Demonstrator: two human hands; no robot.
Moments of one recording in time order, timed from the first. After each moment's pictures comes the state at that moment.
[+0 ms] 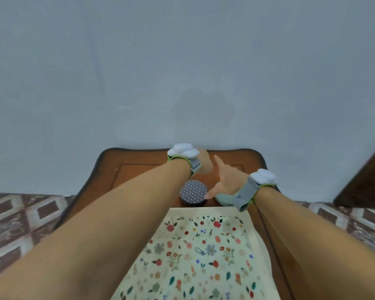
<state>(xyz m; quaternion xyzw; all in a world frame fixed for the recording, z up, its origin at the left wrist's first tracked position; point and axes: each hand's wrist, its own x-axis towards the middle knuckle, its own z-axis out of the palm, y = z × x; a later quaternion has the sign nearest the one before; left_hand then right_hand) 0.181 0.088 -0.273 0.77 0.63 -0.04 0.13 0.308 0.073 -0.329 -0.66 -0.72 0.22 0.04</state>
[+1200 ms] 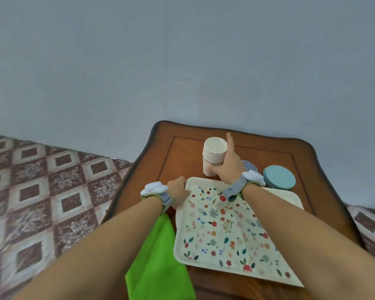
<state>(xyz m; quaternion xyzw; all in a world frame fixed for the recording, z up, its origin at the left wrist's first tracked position) -0.028 -0.026 -0.400 0.60 0.72 0.07 0.34 0.153 0.038 -0.379 -0.60 -0.69 0.26 0.31</state>
